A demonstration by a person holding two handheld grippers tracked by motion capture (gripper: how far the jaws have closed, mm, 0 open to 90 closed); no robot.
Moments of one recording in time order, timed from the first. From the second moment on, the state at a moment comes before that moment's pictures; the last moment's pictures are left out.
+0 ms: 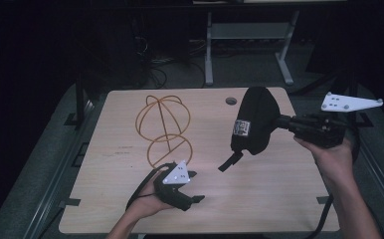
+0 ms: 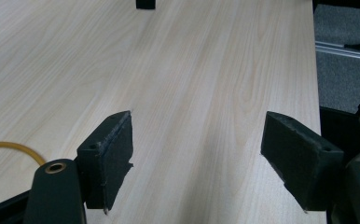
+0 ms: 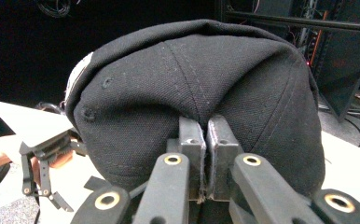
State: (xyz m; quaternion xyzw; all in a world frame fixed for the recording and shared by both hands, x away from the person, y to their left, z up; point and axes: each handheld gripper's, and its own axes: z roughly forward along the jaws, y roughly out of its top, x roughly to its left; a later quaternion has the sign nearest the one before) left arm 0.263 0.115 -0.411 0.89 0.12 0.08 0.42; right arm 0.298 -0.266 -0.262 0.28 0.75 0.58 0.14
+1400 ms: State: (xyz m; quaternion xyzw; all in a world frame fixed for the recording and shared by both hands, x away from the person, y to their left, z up) left arm 0.265 0.113 -0.416 0.90 0.10 0.09 0.42; right arm 0.352 -0.136 -0.187 0.19 0.80 0.56 0.11
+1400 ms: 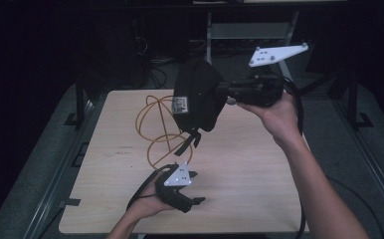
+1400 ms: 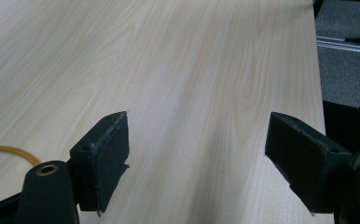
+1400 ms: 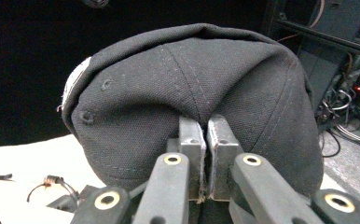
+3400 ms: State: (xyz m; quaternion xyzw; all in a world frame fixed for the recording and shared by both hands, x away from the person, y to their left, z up) left arm 0.264 0.117 -0.418 0.89 0.11 0.07 0.44; right arm 0.396 -0.085 -0.231 0.23 0.83 0.49 0.09
